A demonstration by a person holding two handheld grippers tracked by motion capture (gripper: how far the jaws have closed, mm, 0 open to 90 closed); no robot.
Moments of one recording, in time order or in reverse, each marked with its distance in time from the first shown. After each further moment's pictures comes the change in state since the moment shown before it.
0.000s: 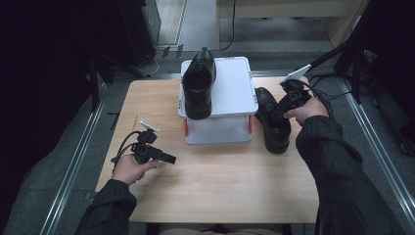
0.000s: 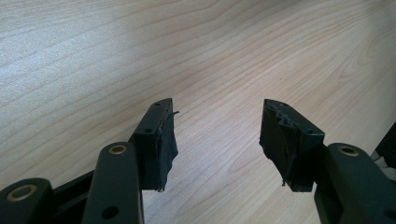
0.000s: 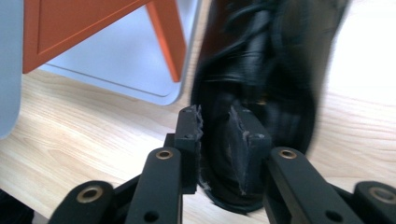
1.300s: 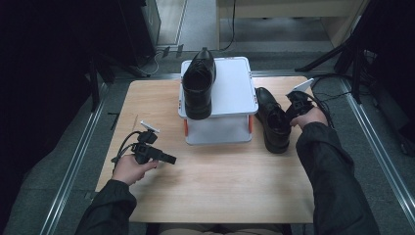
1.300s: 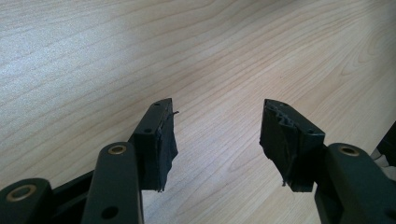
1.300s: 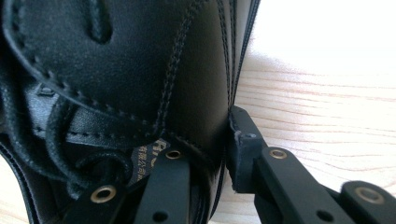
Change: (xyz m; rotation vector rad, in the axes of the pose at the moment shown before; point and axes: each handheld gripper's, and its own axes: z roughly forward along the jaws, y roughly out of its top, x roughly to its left) left arm -0.001 0.000 0.001 0.011 0.003 0.017; right arm -0.057 0.006 0.059 0.087 -0.082 0.131
